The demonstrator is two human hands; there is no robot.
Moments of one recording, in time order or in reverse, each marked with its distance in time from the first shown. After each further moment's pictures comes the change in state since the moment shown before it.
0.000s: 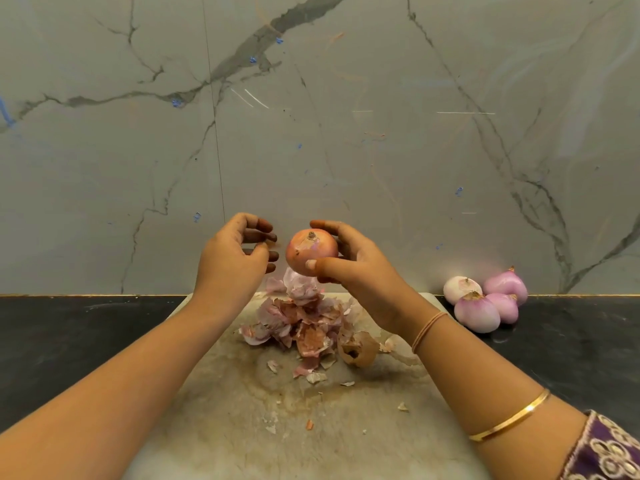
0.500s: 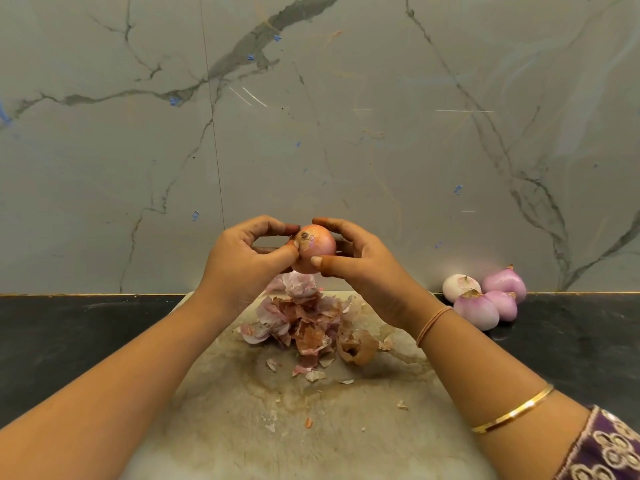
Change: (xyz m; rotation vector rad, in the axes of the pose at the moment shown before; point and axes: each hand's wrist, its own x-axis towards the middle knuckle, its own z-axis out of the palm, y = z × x) left_hand -0.009 0.015 0.003 -0.131 -0.152 0.007; right_hand 0.002 0.001 -0.006 -0.016 -0.007 0.000
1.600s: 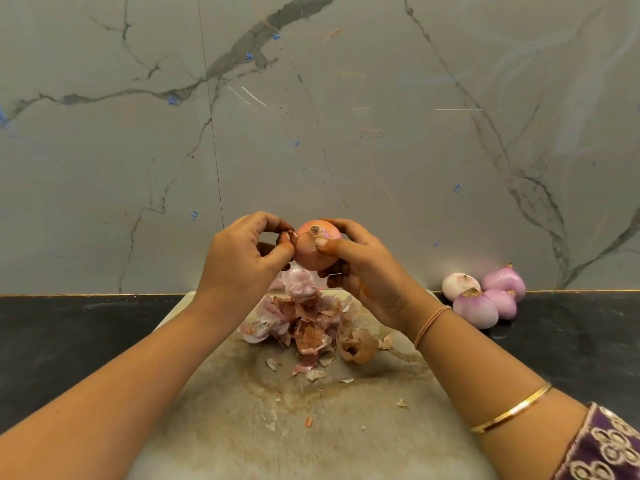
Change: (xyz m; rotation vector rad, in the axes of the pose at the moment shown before) left_hand 0.000 -0.007 -0.001 0.336 0.086 0.297; right_hand -0.002 -0.004 0.002 0.195 0.024 0.116
